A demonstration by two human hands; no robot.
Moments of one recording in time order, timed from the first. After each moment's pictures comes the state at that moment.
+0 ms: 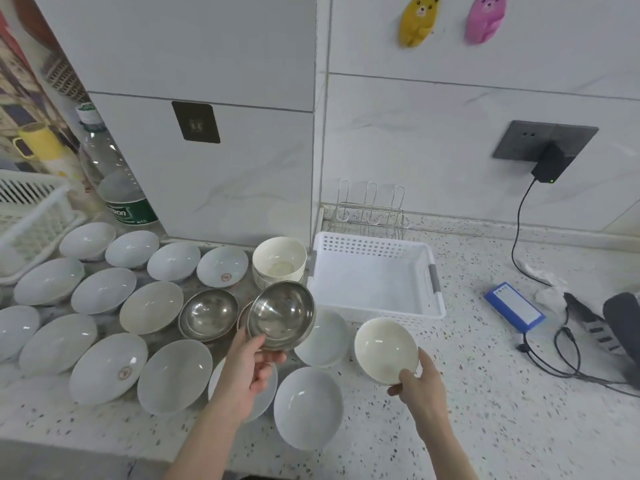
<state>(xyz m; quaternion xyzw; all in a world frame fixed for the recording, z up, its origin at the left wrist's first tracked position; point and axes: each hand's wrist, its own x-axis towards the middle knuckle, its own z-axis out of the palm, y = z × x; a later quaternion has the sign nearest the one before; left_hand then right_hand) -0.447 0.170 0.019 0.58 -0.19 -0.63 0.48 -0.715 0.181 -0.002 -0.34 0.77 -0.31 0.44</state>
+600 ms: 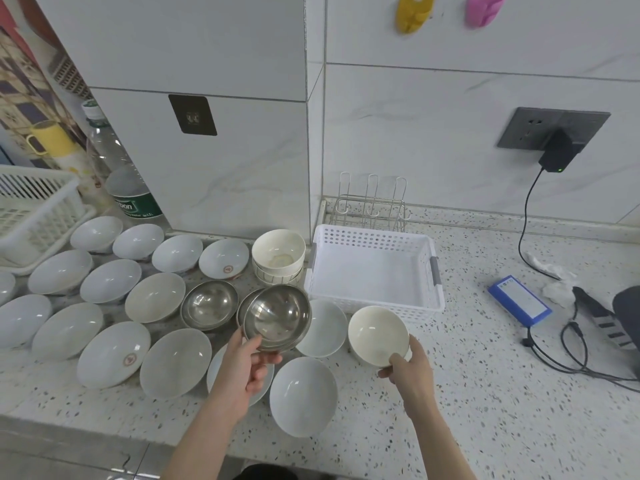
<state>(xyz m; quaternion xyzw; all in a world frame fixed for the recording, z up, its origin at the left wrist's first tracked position) -0.453 0.185 0.008 0.61 -0.17 -0.62 0.47 -0.717 0.164 -0.022 -0.33 0.75 -0.33 0.48</state>
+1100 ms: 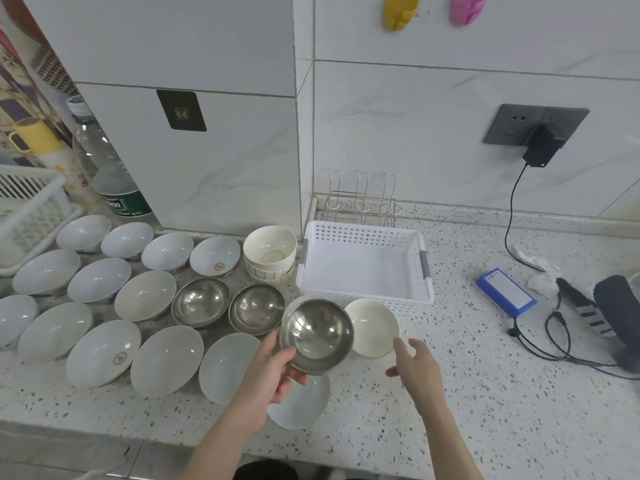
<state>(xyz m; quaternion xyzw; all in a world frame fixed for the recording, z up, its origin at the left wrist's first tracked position) -0.494 0.202 0.018 0.60 -0.32 -0.63 0.37 -0.739 0.175 -0.019 -0.37 0.78 -0.26 0.43</state>
